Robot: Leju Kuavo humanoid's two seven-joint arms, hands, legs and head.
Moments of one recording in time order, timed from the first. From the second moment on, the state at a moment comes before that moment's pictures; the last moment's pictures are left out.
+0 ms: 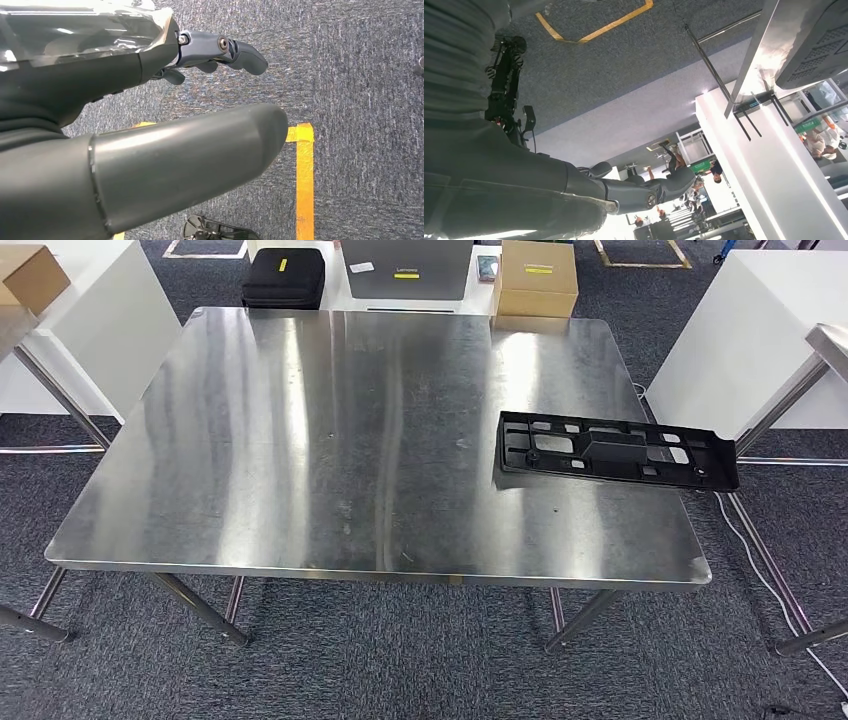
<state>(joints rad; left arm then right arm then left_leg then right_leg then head) -0.11 -0.14 0.83 -0.20 -0.70 0.42 -0.39 -3.14 -1.88 1.02 -0.02 1.49 -0.27 -0.70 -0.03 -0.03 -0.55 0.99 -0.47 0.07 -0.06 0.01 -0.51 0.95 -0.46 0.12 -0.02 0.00</state>
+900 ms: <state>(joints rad) -0.09 -0.12 0.83 -0.20 -0.74 0.46 -0.41 -3.02 -2.01 1.48 -0.50 1.11 -0.56 -0.70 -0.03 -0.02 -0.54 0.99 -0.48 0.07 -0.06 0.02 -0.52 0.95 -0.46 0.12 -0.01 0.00</state>
